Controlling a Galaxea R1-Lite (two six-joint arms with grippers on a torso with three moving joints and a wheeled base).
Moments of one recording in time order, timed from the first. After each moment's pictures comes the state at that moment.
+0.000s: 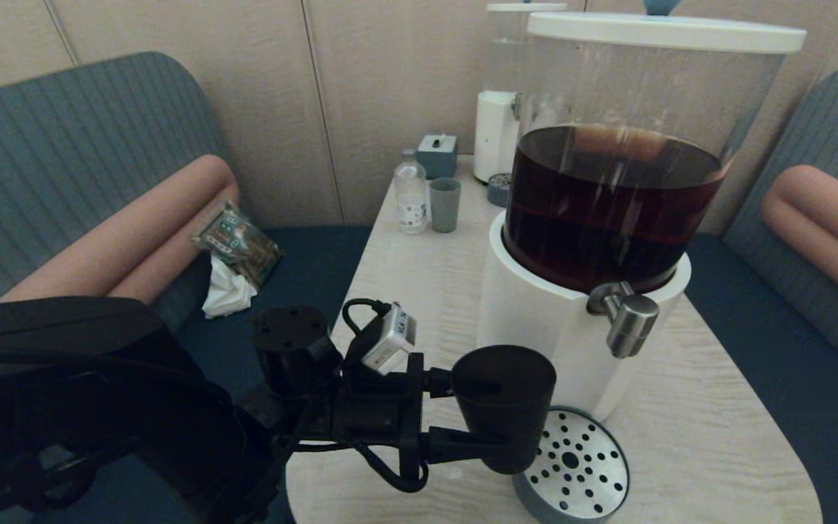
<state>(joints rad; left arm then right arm) -0.59 2.09 -0.66 -1.46 -1.00 -0.03 -0.01 0.00 -0.02 0.06 0.00 0.01</state>
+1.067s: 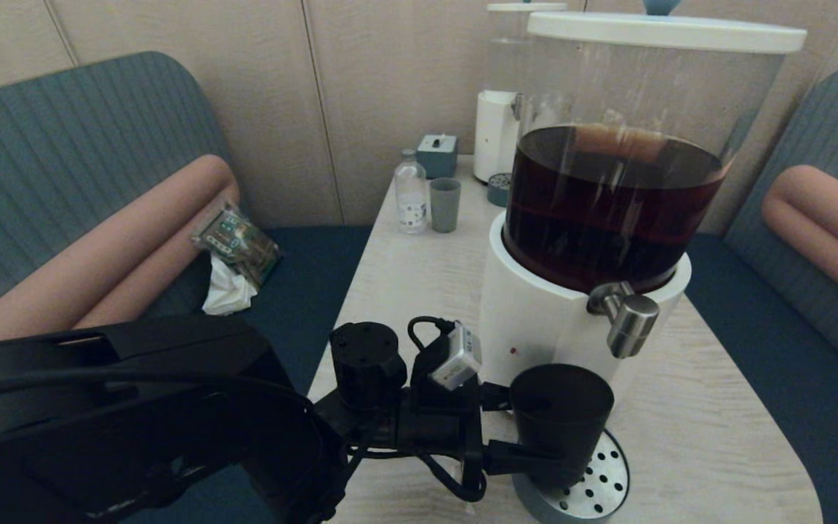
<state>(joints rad) -0.70 2.24 -0.83 -1.43 -0.93 -0.03 -0.01 0.00 -0.02 0.06 0.00 0.01</state>
